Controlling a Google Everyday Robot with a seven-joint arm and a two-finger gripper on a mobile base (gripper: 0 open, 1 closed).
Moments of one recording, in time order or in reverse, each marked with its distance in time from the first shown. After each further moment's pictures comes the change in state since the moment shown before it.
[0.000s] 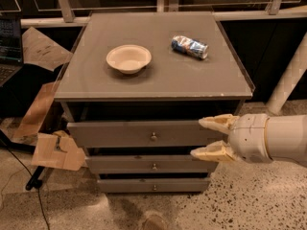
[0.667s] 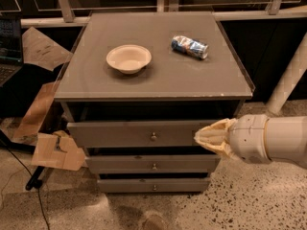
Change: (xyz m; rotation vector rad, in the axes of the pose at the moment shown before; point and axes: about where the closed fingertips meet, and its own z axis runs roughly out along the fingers) arm 0.001 0.000 0.001 0.008 0.000 0.001
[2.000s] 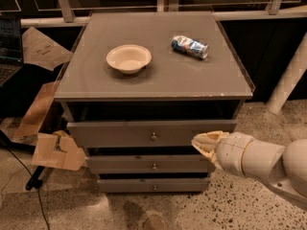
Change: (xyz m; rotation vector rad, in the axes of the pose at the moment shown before) arm 0.051 -0.010 0.044 0.233 0.029 0.075
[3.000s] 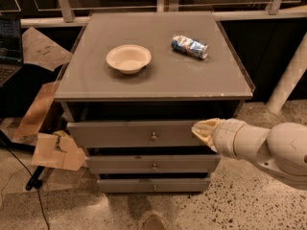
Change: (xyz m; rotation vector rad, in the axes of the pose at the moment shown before) arm 0.012 -0.044 0.037 0.048 0.030 -0.003
